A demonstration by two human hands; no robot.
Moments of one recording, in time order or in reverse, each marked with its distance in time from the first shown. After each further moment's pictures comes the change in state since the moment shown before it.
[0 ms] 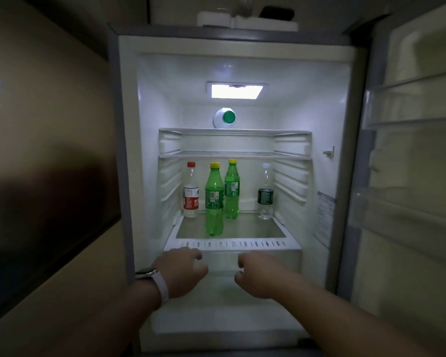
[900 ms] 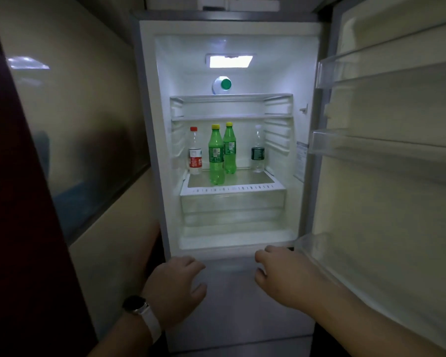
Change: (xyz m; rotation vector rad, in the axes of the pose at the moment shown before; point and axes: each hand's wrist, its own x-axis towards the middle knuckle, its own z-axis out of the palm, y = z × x) left_hand -0.248 -0.015 0.010 0.098 0.124 0.297; right_hand -0.234 -0.041 0.039 -0.160 0.202 -0.132
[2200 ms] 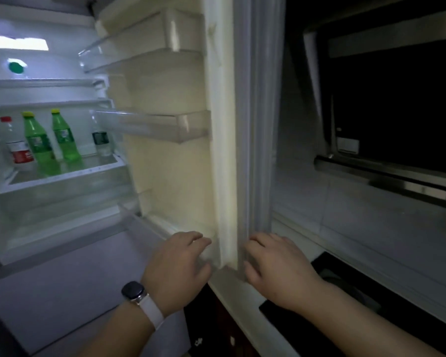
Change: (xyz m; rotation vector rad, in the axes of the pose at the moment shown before) left_hand -0.084 0.397 -0.037 -0.263 0.007 0.483; right_hand -0.410 0.122 -0.108 -0.099 0.064 0.417
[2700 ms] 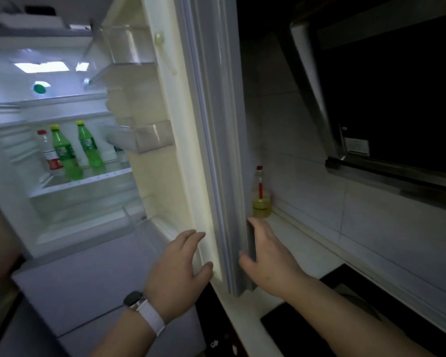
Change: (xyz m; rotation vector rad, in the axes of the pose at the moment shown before) left_hand 0.027 0.064 0.033 -0.136 0.058 -0.283; right_hand 0.022 0.079 0.020 0.623 0.003 0.136
